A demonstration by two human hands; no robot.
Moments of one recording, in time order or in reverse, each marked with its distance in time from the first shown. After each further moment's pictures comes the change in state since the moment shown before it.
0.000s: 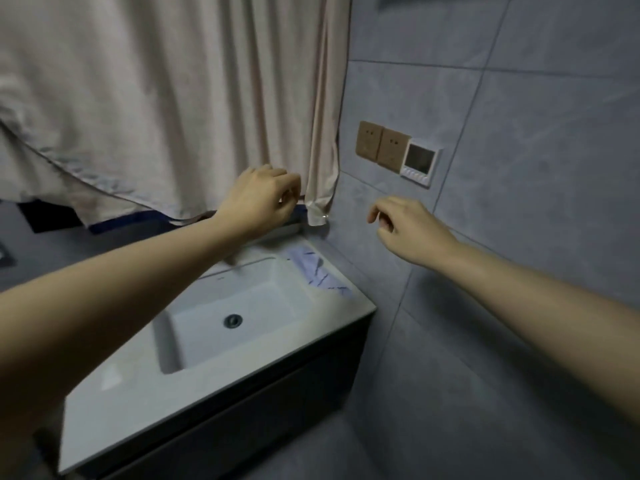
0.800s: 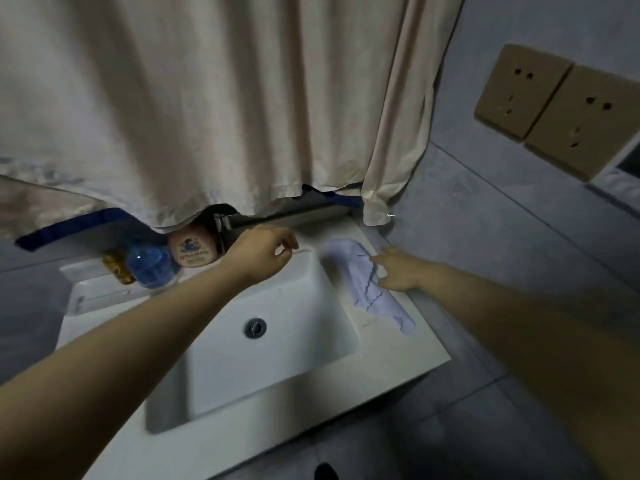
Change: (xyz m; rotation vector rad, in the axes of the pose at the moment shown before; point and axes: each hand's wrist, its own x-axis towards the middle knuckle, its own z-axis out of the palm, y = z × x) left_hand 0.004 -0.193 0.242 -0.185 -0.485 -0.468; right_hand 0.208 0.135 0.334 0.021 -0.934 0.127
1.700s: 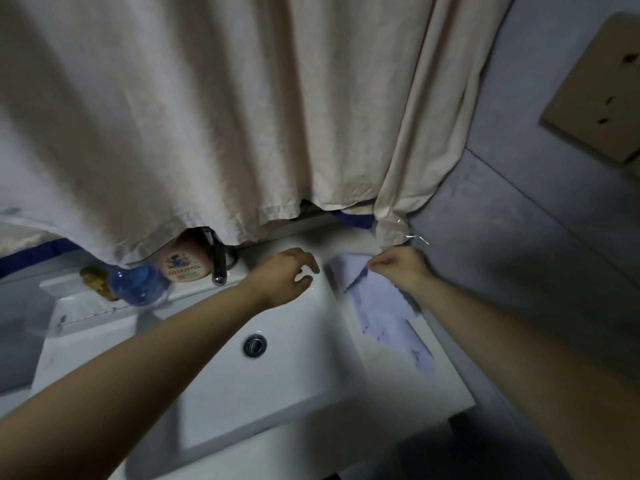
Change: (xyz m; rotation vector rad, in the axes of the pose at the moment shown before) left_hand 0.073 -0.020 0.060 -0.128 -0.270 -0.099; right_hand 0.094 0.018 0.003 0.871 0.363 0.100
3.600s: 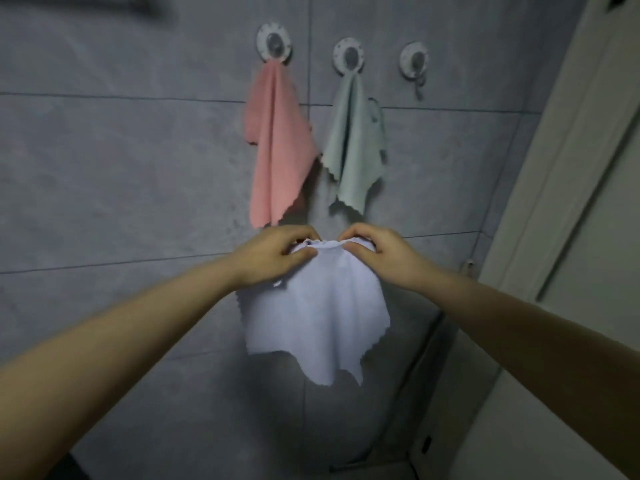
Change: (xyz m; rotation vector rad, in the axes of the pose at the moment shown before) left_hand -0.510 0.624 0.124 -0.137 -0.300 1.633; right_hand -0.993 0.052 -0.183 -0.382 1.095 0.175
